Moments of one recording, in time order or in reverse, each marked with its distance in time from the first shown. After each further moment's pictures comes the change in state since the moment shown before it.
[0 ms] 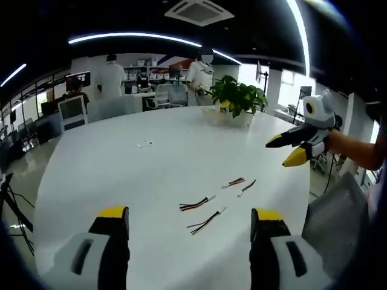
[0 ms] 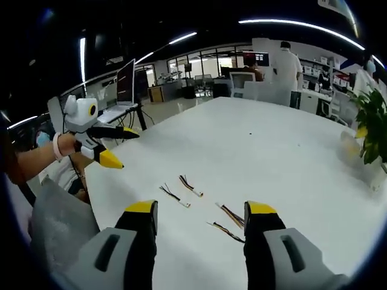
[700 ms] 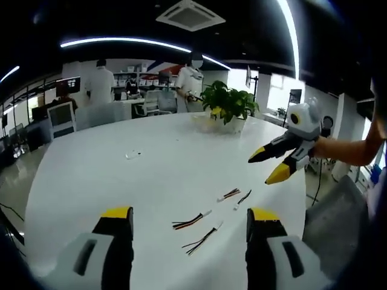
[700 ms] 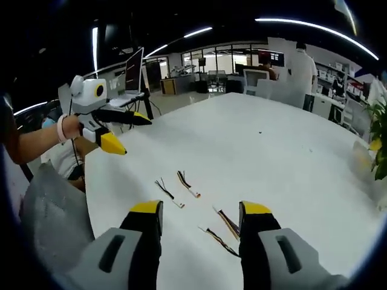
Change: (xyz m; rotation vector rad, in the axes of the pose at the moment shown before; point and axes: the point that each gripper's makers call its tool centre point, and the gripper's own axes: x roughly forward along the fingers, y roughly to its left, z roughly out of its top) left arm 0.028 -0.010 0.021 0.028 -0.046 -0.083; right arm 0.036 -0.012 -0.009 -0.082 0.041 0.087
